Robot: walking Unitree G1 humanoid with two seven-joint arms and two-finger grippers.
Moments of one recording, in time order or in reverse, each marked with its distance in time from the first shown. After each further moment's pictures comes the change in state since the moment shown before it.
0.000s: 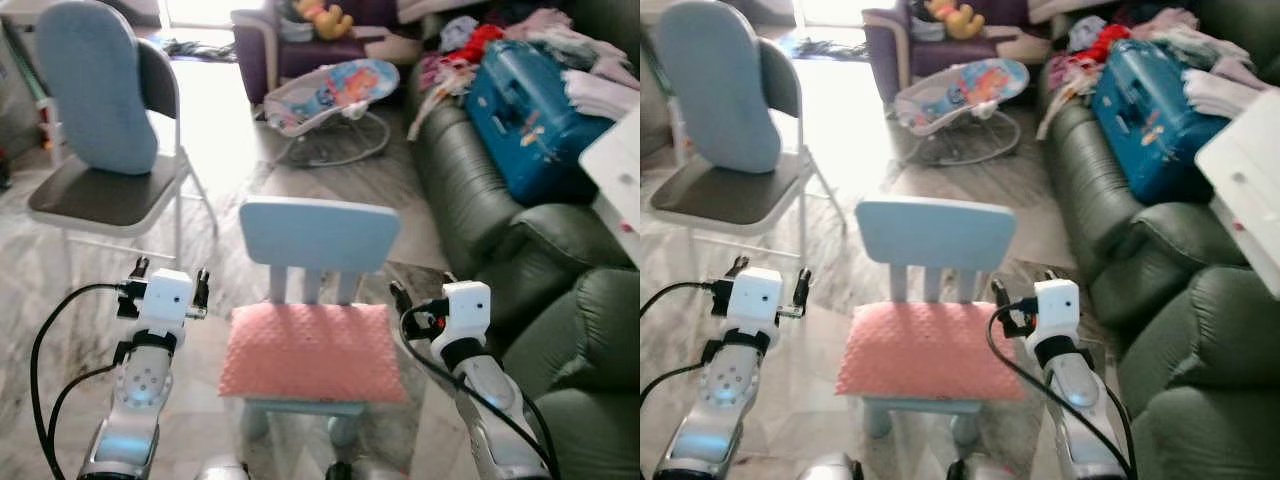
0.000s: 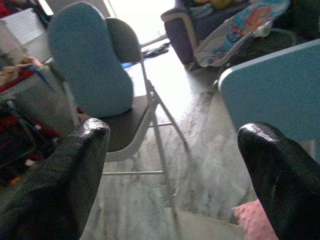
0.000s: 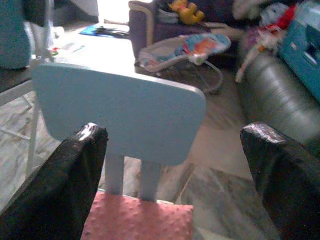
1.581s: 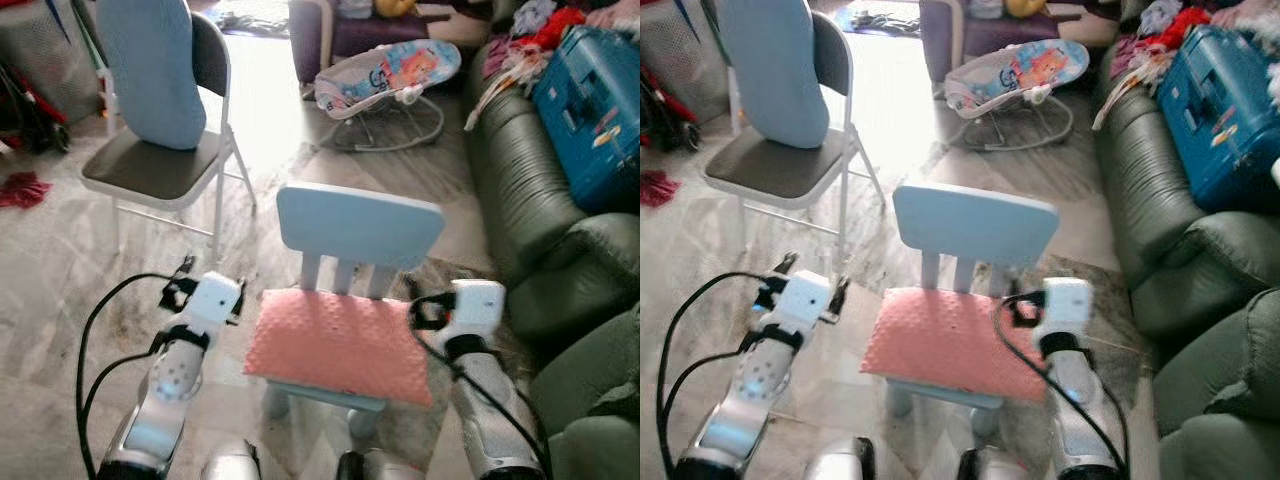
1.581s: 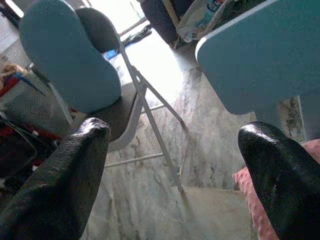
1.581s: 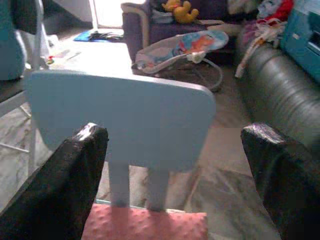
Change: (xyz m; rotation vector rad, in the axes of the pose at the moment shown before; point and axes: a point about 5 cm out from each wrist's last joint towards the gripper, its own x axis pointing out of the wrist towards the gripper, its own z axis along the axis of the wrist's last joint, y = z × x) left arm 0.007 -0.035 0.013 0.132 -0.034 -0.201; right arm 0.001 -0.007 -0.001 0.031 -0.057 -0.157
